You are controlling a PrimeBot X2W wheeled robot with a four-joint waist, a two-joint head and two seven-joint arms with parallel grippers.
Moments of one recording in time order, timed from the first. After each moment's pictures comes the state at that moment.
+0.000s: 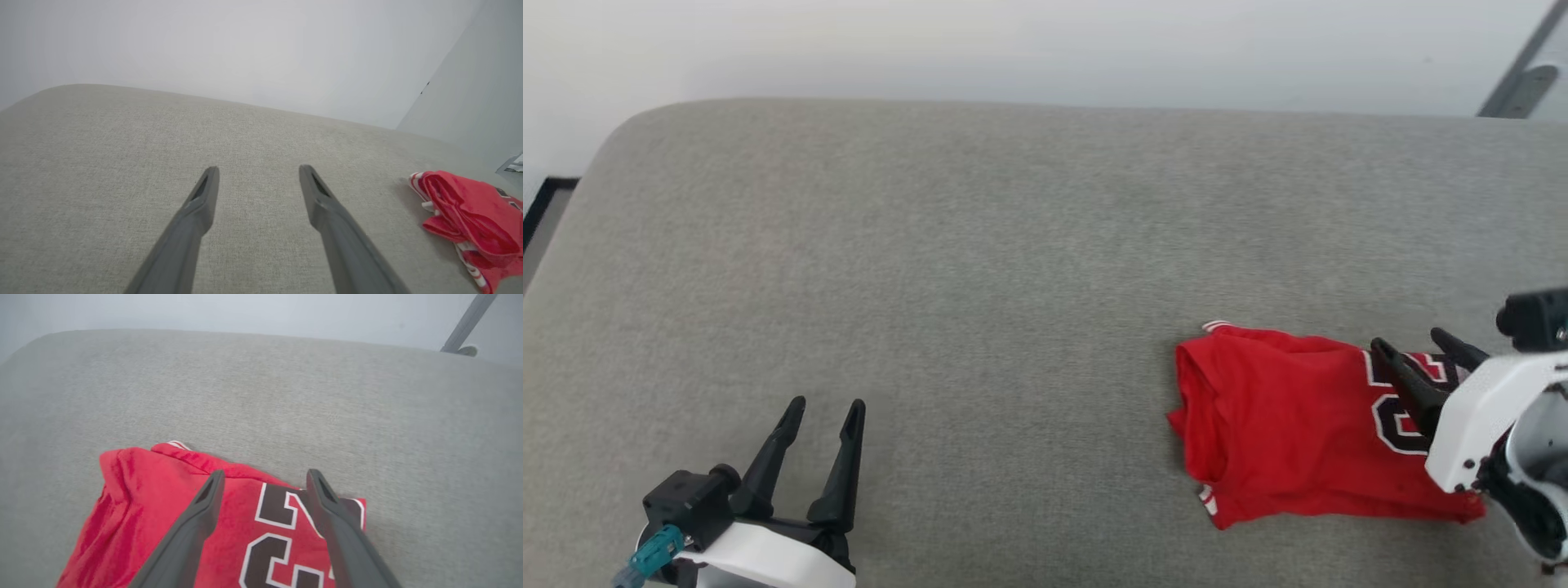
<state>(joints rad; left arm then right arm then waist) -0.01 0.30 -0.22 0.16 -0.53 -0.13 -0.26 -0.19 -0.38 0.03 0.03 0.53 0.13 0.56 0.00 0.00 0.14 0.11</state>
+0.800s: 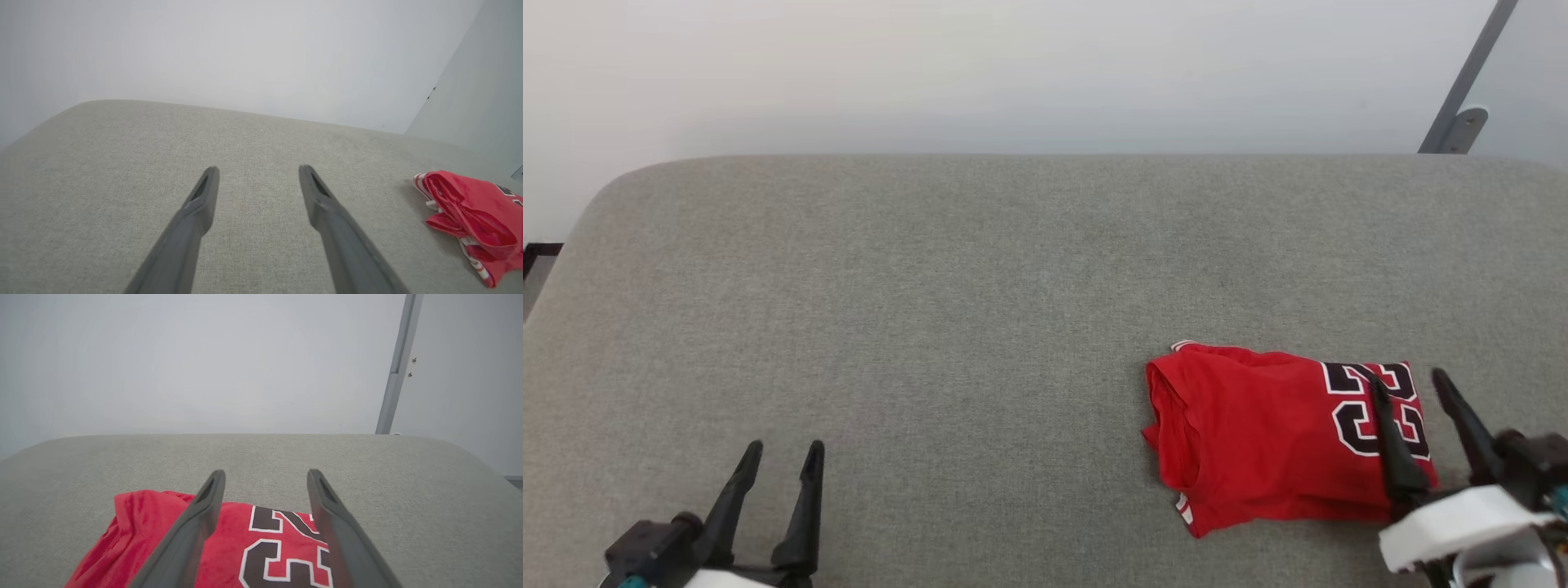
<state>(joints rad) 0.09 0.29 -0.12 0.13 -0.47 -0.13 -0.26 -0.05 -0.22 0.01 0.25 0.31 0.13 -0.24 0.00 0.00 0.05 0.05</state>
